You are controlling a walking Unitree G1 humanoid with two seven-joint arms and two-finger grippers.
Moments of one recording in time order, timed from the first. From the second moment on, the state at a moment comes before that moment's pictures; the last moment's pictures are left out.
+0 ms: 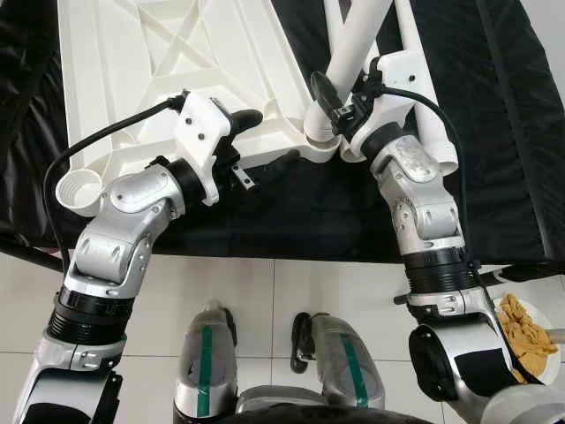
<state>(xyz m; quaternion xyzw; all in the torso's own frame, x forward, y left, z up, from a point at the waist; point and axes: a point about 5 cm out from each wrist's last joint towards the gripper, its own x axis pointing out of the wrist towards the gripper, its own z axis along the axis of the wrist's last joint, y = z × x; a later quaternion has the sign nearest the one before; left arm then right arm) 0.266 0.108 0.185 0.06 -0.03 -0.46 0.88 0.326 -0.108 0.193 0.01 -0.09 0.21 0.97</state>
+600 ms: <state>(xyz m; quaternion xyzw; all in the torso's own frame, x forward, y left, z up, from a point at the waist) 0.266 0.108 0.183 0.06 -0.03 -0.46 0.88 0.314 -0.103 0.194 0.01 -0.08 0.25 0.96</state>
